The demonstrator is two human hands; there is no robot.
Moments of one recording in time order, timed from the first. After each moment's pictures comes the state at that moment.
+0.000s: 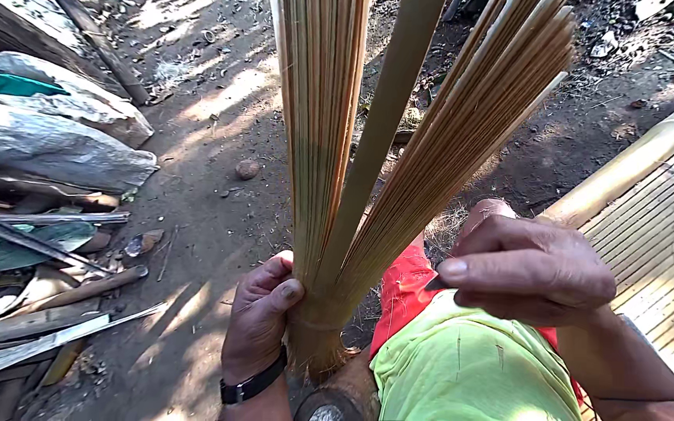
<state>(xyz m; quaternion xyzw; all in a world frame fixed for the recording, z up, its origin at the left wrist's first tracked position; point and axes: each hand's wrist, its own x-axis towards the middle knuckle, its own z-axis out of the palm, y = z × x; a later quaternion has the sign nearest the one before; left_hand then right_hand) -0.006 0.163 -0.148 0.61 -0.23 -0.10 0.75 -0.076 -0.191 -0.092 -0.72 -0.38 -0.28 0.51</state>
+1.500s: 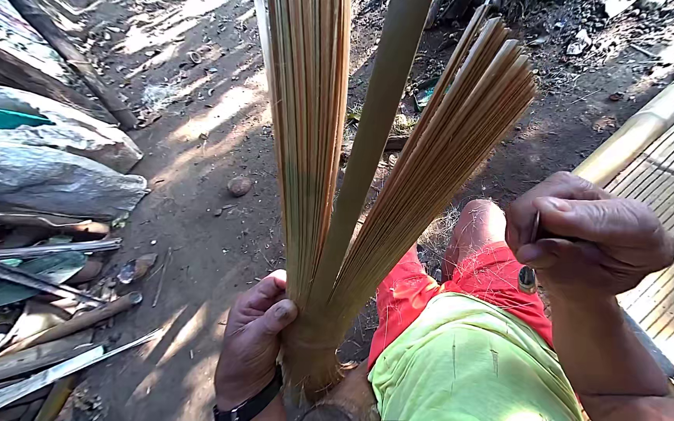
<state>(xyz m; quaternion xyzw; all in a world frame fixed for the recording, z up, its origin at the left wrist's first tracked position) -0.007 0.161 -0.151 0.62 -0.25 -0.11 0.74 -0.080 -0.226 -0.093 -0.67 -0.30 -0.41 0.53</state>
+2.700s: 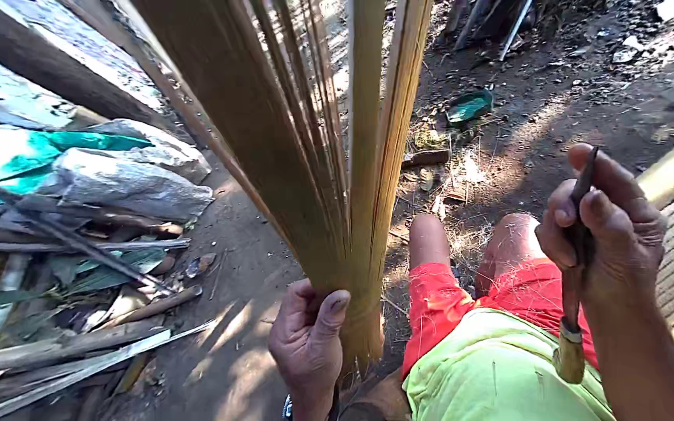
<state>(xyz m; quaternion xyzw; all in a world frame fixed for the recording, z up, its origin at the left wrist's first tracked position) -0.042 0.118 -0.119 0.68 -0.21 0.19 0.67 -0.076 -0.224 -0.120 -0.56 -0.08 -0.28 0.78</state>
